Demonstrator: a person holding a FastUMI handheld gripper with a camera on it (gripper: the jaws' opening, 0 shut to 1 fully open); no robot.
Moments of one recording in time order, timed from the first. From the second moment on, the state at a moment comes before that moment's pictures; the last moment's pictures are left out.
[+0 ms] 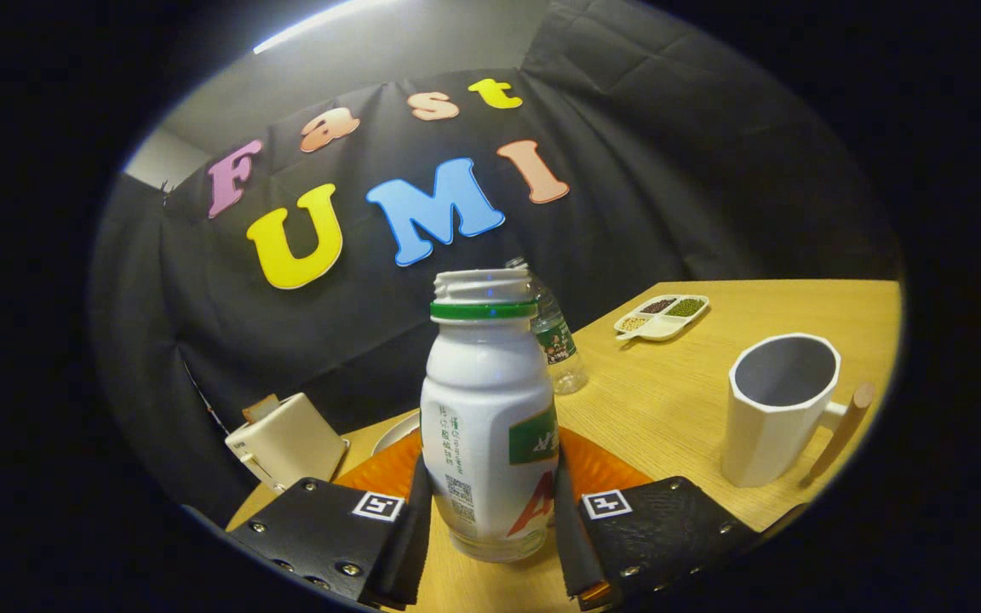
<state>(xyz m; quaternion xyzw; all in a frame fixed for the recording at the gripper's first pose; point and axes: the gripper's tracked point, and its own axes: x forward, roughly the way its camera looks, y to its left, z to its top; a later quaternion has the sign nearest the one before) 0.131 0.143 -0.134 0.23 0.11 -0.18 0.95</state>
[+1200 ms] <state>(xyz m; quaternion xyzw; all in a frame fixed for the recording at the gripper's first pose) 0.184 0.120 -0.167 0.09 0.13 -0.16 0.97</state>
